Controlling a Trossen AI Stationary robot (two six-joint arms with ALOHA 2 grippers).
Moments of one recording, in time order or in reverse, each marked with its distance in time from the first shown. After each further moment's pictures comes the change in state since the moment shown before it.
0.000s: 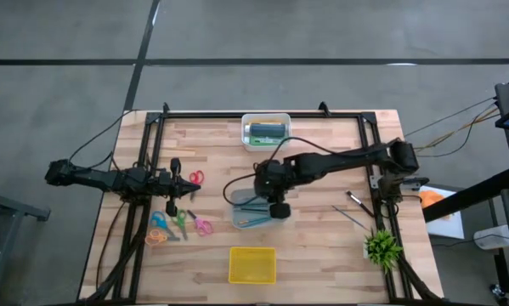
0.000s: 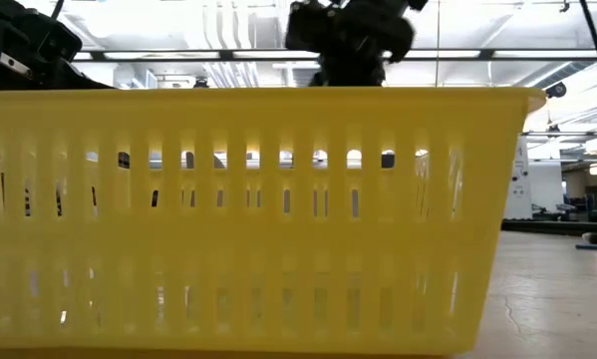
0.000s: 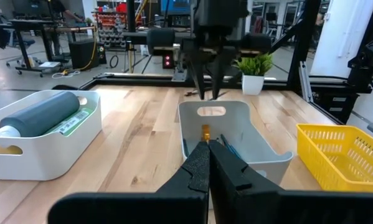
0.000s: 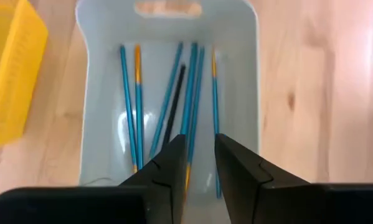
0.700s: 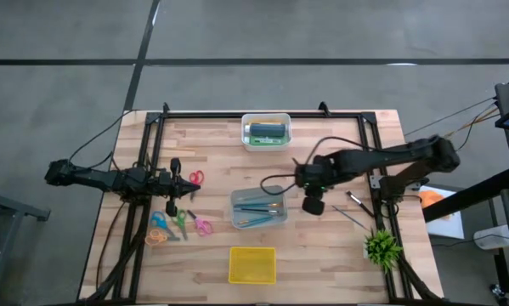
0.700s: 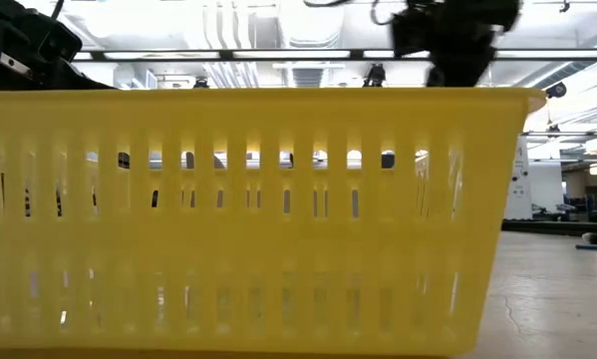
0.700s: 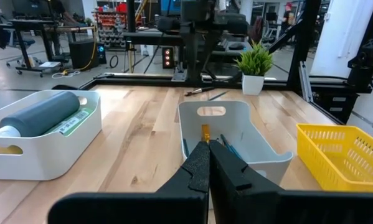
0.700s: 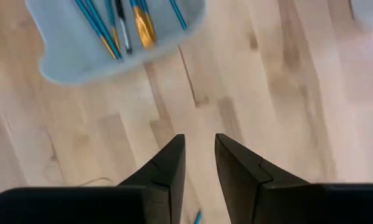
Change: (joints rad) left arm 0.000 0.000 0.000 0.000 0.000 0.000; right arm 0.035 -0.371 -0.291 -0.303 0.113 0.468
